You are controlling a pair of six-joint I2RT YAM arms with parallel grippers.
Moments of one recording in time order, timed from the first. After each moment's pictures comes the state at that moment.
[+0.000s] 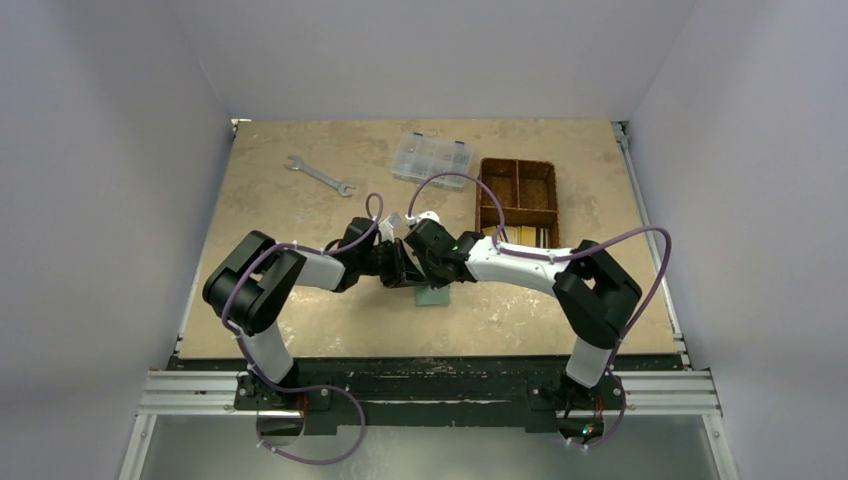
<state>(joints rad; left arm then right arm) -0.52 1.76 0.64 0.42 0.60 -0.88 0.92 1.77 1.15 -0.48 0.28 0.41</state>
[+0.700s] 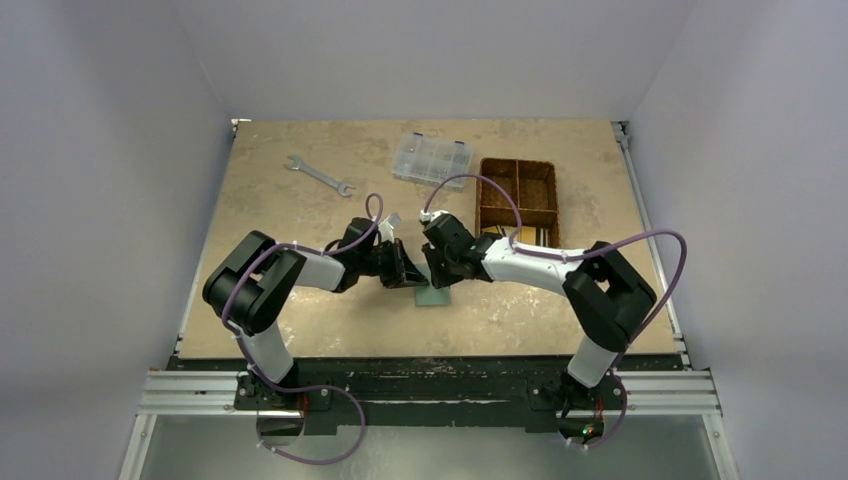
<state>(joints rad) -0.52 1.76 0.64 0.42 0.60 -0.88 0.85 1.71 1.04 -0.34 0.11 0.43</state>
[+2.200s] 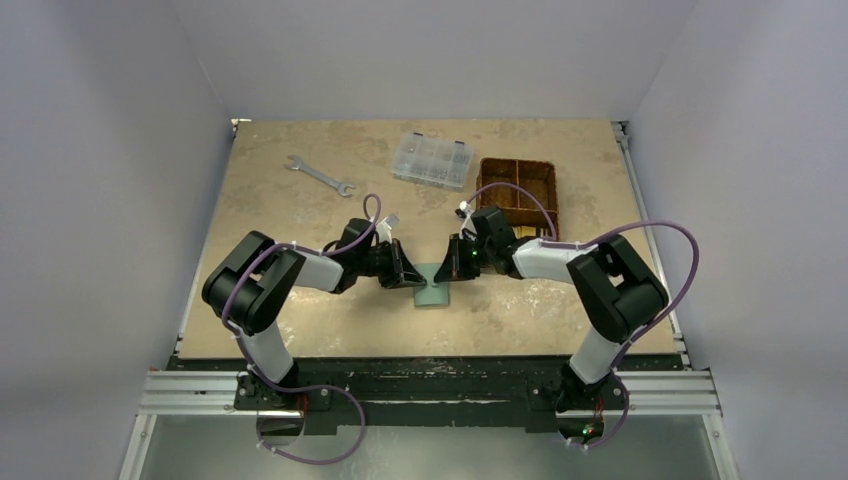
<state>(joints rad) -0.51 1.76 0.62 0.45 0.61 -0.89 0.57 1.71 0.80 0.08 -0.46 0.62</state>
